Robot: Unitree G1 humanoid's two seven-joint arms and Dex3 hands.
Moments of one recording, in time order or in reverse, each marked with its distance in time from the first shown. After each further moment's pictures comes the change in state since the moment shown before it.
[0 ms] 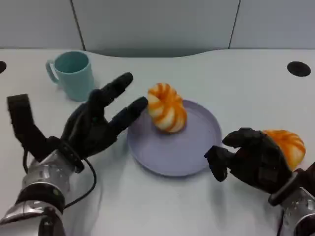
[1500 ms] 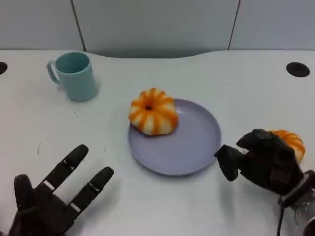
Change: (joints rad) left arm 0.520 0.088 0.033 -0.314 -0.254 0.354 -0.291; right arm 0.006 -0.049 -0.015 0.014 0.019 0.024 0.051
